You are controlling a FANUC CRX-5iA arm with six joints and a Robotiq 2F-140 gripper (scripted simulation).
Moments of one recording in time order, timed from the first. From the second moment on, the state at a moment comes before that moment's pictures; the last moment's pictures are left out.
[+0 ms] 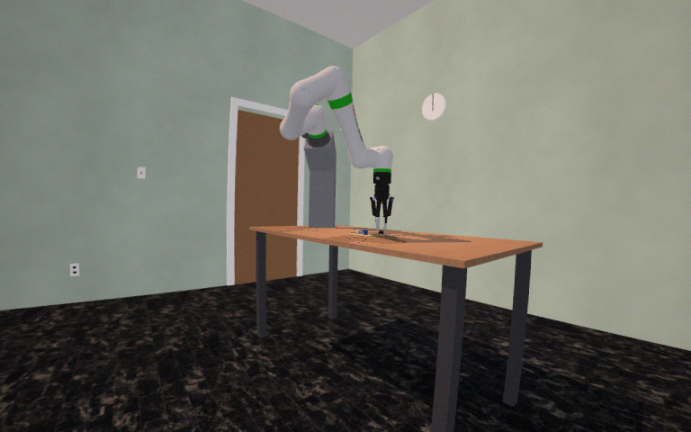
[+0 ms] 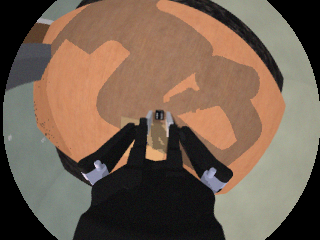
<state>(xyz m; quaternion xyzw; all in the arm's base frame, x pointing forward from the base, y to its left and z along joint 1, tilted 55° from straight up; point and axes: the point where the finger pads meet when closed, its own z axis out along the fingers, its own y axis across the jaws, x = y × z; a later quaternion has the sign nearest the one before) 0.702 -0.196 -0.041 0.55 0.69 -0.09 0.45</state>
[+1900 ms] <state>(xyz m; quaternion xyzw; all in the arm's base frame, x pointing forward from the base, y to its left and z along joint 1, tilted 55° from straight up) 0.714 -0.210 -0.054 0.55 0.69 -0.09 0.45</state>
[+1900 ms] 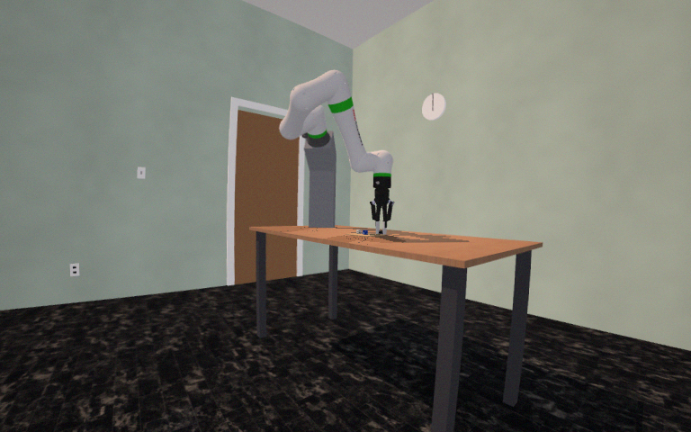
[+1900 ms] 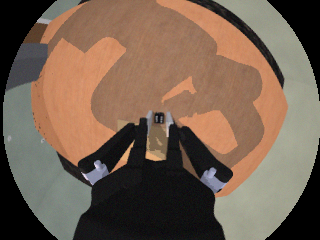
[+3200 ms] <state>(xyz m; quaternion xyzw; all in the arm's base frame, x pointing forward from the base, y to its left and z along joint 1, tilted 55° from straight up) 0.713 -0.209 -0.053 0.55 0.69 -0.09 0.45</state>
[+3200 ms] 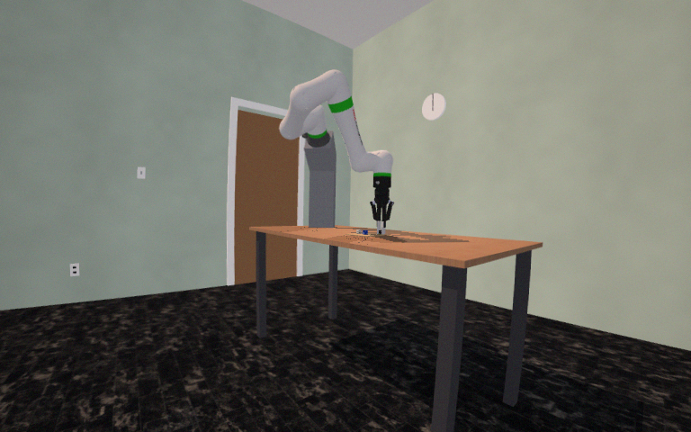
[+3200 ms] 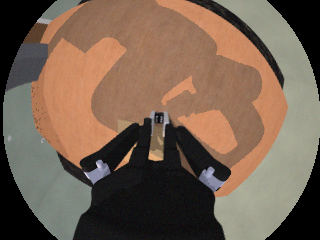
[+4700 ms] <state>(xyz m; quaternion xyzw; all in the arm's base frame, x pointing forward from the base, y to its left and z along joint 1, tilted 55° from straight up) 0.660 -0.218 0.087 0.67 0.58 0.00 0.46</state>
